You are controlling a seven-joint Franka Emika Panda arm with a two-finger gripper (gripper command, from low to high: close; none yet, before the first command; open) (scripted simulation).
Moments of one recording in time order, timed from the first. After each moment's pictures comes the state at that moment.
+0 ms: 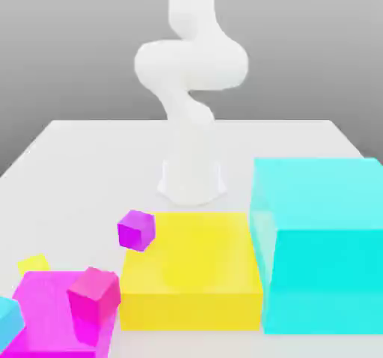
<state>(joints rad) 0.00 -0.71 -0.05 -2.31 0.09 2.32 0.86</state>
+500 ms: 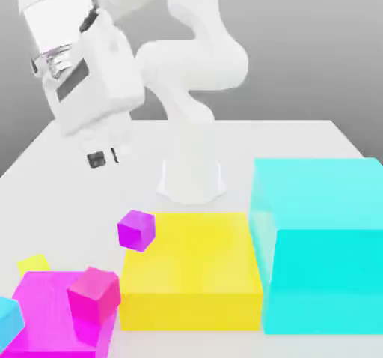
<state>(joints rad) -0.06 -0.14 -0.24 -2.40 0.51 2.40 1.32</state>
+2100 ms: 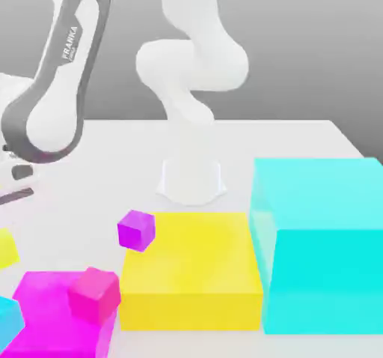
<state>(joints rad) -0.12 0.25 -0.49 -2.28 0.28 2.49 2.37</state>
